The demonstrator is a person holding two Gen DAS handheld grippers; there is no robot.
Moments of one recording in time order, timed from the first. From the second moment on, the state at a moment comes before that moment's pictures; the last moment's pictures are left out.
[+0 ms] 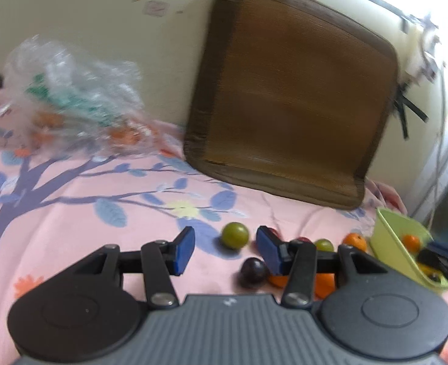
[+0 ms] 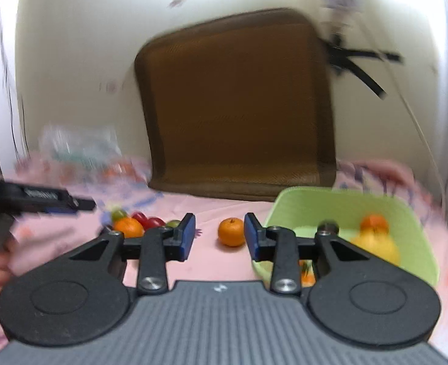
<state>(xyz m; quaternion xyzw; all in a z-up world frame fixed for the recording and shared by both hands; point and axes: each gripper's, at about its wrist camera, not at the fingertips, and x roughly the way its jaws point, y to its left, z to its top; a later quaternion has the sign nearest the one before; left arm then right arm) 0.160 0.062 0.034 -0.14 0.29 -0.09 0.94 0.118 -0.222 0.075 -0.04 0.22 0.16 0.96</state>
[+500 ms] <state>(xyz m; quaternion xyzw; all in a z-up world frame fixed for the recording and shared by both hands) 0.176 -0.002 0.042 0.10 0.29 -0.23 0.92 0.237 -0.173 0.059 -0.25 0.40 0.23 0.85</state>
